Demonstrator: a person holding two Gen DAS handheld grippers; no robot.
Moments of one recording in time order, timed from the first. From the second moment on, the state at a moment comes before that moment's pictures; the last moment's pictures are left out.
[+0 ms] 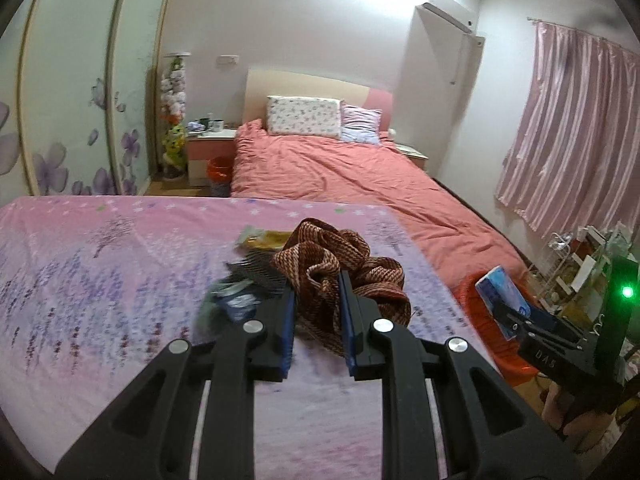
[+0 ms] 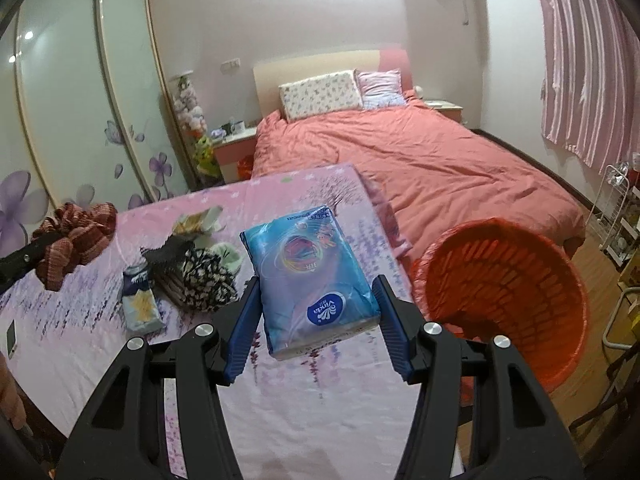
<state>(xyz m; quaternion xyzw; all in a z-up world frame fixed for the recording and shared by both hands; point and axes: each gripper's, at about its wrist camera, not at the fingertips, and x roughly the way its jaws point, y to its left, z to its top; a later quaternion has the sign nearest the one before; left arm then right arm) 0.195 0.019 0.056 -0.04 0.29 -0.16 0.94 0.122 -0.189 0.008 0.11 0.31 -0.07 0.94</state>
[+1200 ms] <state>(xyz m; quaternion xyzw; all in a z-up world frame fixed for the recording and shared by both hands) 0.220 -0.277 -0.013 0.05 0.34 -0.36 0.87 0.093 -0.376 -0.025 0.23 0.26 -0.23 0.91</state>
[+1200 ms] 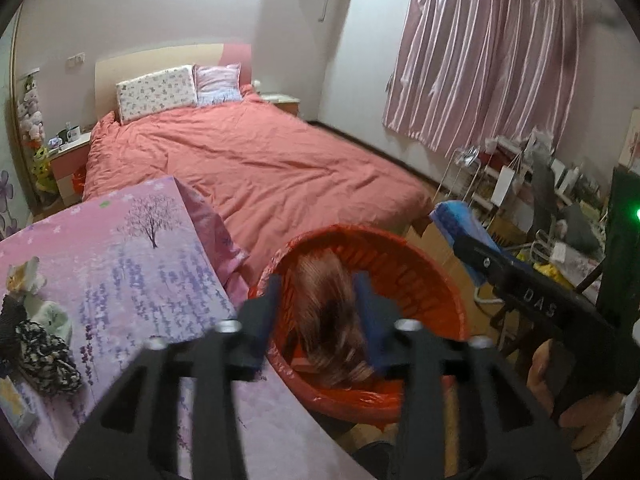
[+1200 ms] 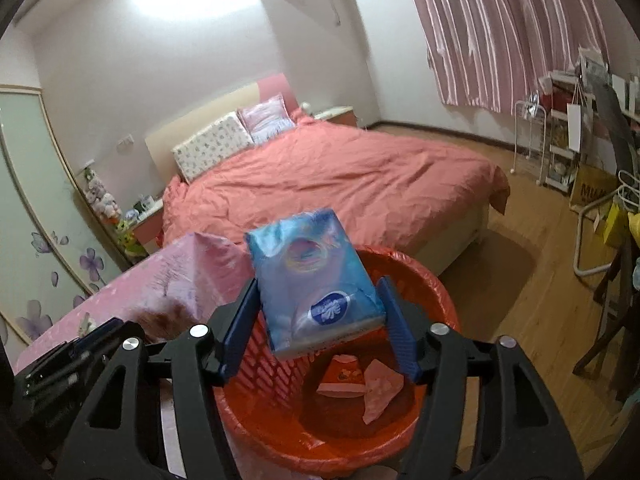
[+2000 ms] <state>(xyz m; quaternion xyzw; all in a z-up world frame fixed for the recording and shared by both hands) 0.236 -0.041 -0.043 0.02 0.37 -0.12 0.92 0.112 -0.282 -0.043 0.16 0.34 -0.15 0.91</state>
